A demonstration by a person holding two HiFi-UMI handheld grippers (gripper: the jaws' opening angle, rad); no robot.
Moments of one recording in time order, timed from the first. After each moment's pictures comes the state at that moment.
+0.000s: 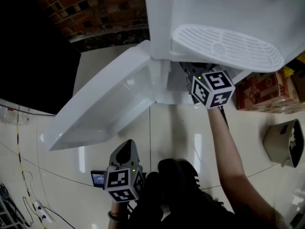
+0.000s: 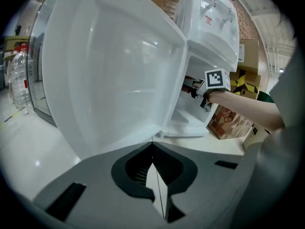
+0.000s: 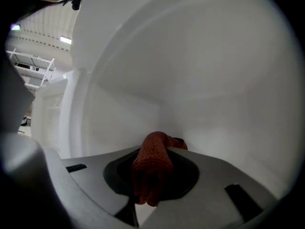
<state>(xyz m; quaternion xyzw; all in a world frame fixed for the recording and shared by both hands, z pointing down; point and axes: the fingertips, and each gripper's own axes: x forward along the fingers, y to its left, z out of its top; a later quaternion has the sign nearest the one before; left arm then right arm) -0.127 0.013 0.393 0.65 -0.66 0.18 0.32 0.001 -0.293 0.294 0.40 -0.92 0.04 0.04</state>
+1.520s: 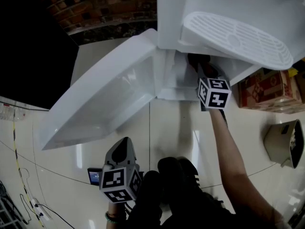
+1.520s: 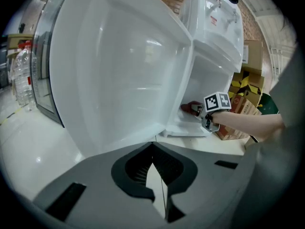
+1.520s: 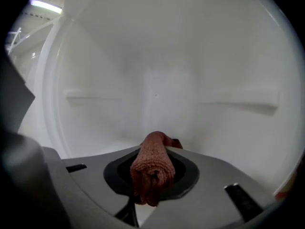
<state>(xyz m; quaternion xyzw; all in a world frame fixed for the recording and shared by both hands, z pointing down) -0.139 0.015 0.399 0.64 -0.67 0.18 0.33 0.090 -0.304 0.428 0.53 -0.82 0.10 0.19</state>
